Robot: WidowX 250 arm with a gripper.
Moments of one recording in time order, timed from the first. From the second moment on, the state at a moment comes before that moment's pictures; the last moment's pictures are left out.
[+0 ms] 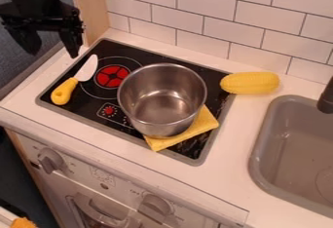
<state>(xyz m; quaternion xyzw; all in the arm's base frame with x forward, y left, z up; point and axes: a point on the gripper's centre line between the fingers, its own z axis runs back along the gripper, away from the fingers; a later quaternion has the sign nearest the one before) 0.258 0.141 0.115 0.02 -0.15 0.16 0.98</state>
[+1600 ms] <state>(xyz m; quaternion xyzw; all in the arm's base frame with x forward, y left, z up) 0.371 -0.044 0.120 -0.03 -0.13 -0.45 0.88</state>
